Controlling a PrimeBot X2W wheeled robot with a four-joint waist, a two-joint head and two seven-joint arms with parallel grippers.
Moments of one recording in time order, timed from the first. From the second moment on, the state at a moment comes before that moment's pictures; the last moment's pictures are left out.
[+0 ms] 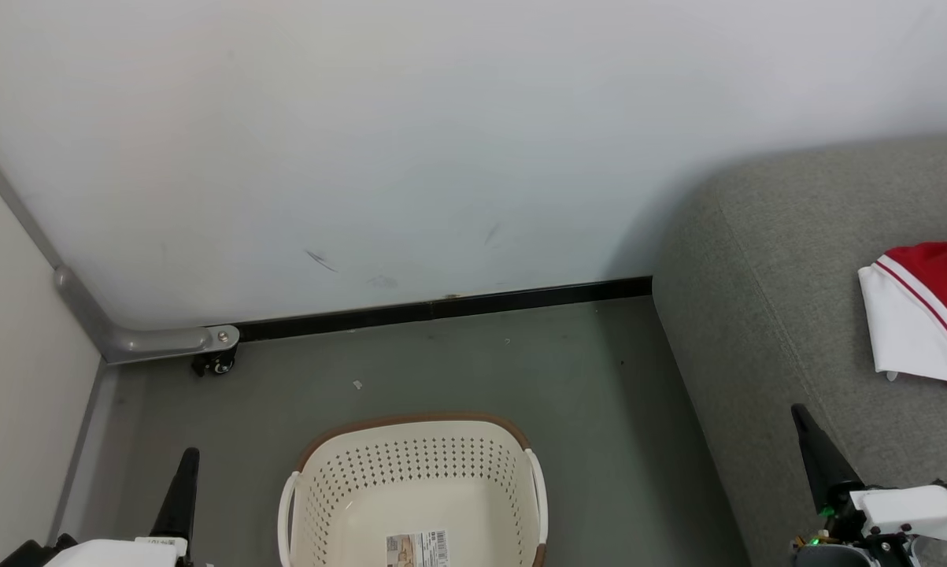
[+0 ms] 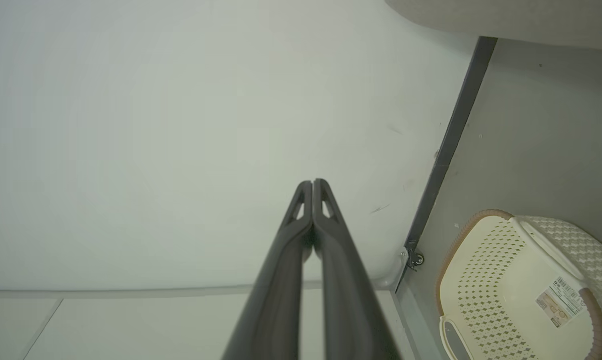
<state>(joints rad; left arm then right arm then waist) -0.04 0.03 0.07 0.28 -1.48 -0.12 0.08 -0.03 -0.11 0.01 0.23 1.56 0.12 -0.02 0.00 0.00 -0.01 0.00</state>
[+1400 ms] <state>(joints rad) -0.06 0.03 0.08 0.28 -1.60 -0.13 0.11 -0.05 -0.12 -0.01 0.26 1.71 0.12 0.01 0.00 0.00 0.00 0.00</state>
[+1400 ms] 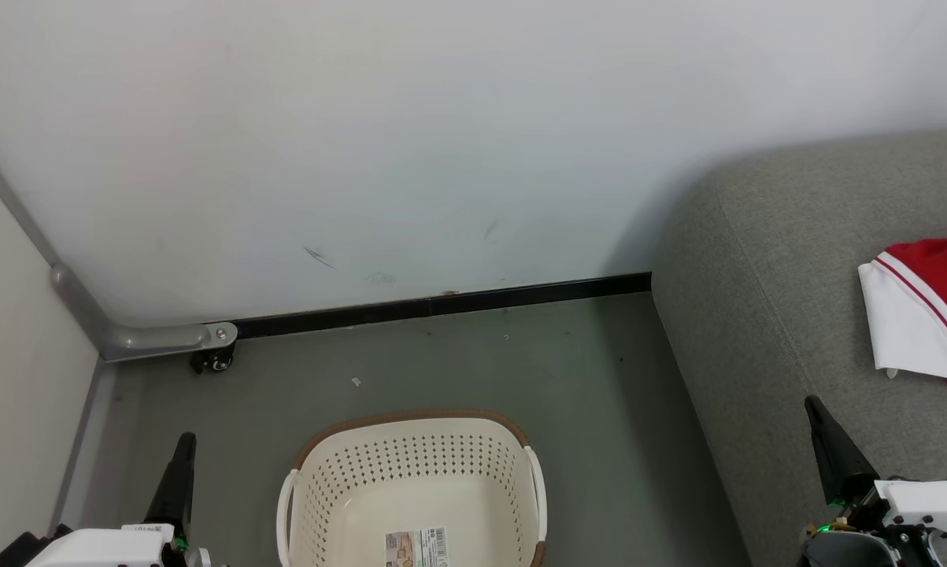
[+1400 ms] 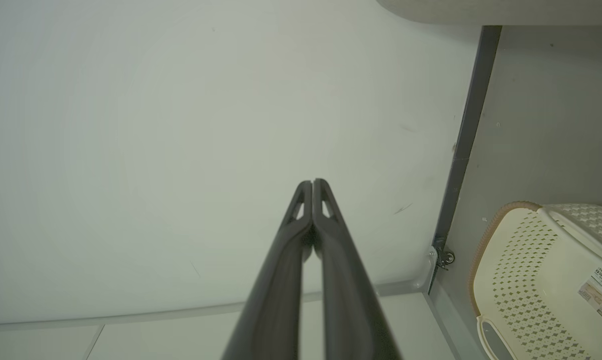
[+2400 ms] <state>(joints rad) -0.06 0.03 0.08 0.28 -1.60 -0.13 0.11 -0.05 -0.12 -0.01 0.26 1.71 0.12 0.01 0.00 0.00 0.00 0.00</state>
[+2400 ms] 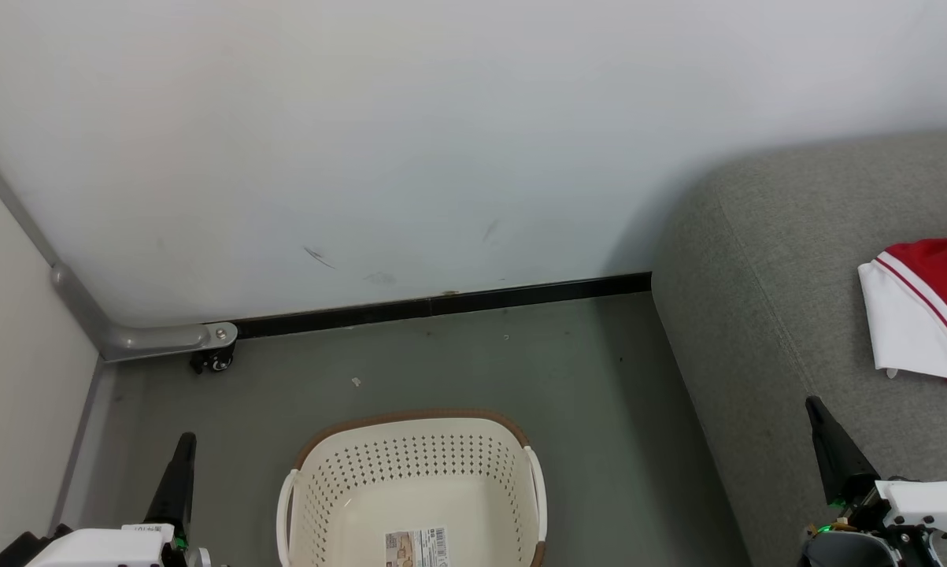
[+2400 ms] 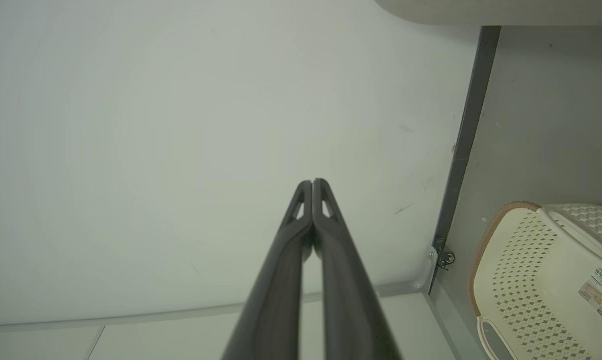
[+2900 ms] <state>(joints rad) -0.06 0.03 0.08 0.28 -1.60 -0.13 0.11 -0.05 -0.12 -0.02 0.26 1.71 0.12 0.01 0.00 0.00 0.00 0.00</state>
